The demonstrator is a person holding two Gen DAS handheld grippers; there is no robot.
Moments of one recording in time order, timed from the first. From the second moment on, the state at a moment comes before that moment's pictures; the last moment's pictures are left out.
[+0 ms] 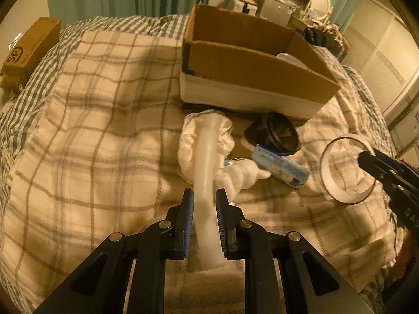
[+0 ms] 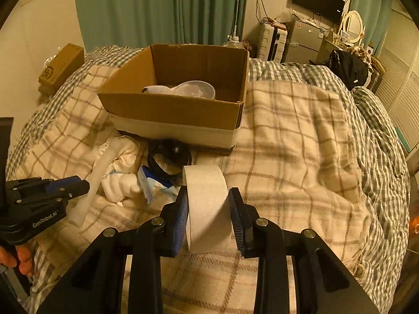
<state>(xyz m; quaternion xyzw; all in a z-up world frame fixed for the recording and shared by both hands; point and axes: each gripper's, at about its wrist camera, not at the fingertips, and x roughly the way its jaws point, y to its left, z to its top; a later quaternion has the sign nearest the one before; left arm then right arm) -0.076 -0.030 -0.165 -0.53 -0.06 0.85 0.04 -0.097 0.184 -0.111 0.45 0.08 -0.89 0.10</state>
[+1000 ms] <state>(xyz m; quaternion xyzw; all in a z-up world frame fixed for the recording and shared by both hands) -0.070 -0.034 -0.090 -0.46 -0.07 0.88 0.07 -0.080 0.193 -0.048 0.39 0.07 -0.91 0.11</state>
